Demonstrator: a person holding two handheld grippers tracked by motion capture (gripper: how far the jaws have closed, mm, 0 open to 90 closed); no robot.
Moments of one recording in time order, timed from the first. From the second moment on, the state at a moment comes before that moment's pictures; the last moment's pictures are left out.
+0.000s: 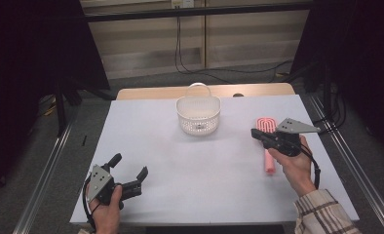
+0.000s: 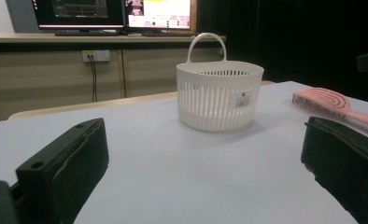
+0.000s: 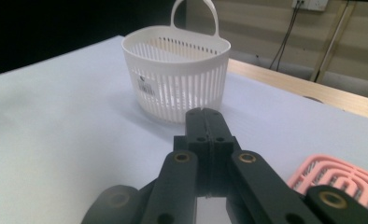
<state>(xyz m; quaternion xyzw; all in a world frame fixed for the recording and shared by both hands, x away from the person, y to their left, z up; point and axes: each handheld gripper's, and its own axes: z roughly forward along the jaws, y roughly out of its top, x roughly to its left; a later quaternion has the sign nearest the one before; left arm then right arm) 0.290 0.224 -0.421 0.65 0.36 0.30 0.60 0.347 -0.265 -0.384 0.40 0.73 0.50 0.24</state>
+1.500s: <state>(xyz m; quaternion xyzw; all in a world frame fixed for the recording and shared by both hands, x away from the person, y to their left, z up) 0.289 0.226 -0.420 0.65 0.36 0.31 0.60 0.360 -0.262 -0.419 0.48 0.82 0.31 0.05</state>
